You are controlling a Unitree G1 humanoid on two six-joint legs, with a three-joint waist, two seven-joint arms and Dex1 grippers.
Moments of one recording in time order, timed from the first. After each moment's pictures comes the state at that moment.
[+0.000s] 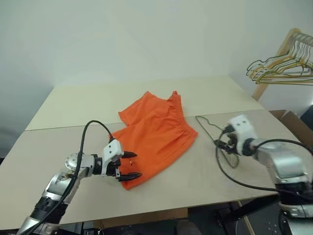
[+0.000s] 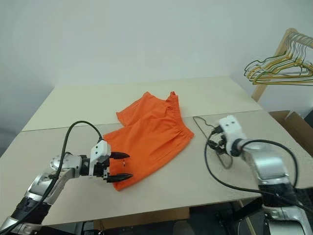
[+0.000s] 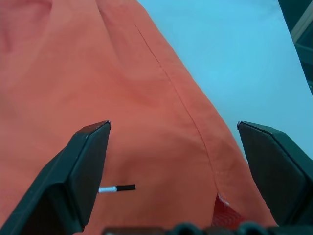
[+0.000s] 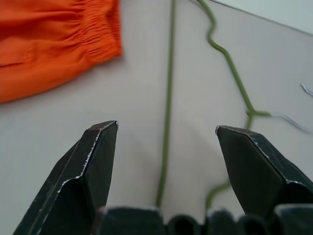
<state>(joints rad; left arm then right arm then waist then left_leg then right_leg) -0.18 0.69 -0.14 -0.07 -0.31 0.35 -1.15 -0.43 -0.72 0.12 -0.01 0.16 0.77 0.55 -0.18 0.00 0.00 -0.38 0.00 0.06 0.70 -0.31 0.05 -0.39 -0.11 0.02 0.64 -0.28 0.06</state>
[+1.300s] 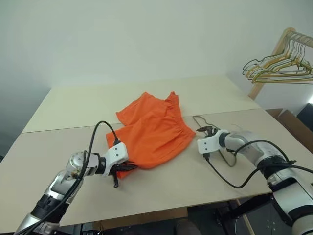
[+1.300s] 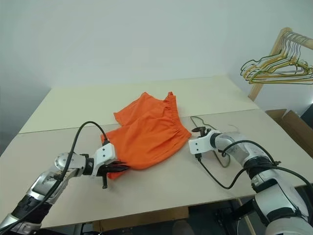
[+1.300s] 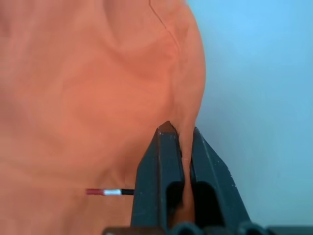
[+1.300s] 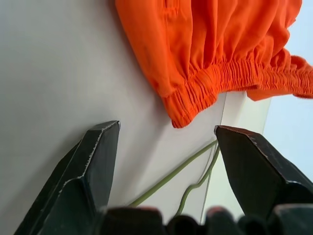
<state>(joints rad) -0.20 0.70 -0.19 -0.14 -0.17 0.38 -1.05 -0.72 -0.72 0.53 0.71 -0.58 -0.55 0.51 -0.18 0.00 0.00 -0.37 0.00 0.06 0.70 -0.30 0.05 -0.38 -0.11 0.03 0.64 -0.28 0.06</state>
